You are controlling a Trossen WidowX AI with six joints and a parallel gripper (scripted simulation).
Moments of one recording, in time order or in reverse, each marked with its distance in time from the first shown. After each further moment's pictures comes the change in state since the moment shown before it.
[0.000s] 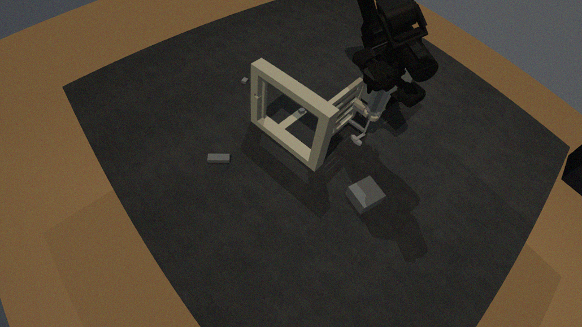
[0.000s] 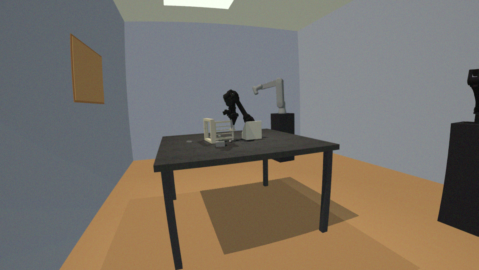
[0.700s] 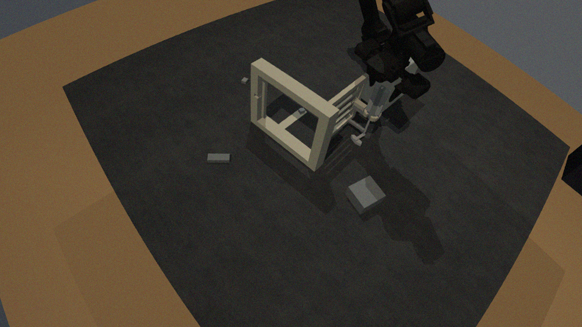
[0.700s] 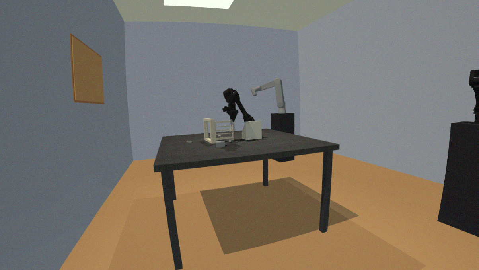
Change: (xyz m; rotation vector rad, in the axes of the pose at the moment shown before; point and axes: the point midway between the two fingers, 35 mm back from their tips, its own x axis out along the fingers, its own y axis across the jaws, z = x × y) arm -0.027 0.001 0.001 -0.015 -0.007 0.000
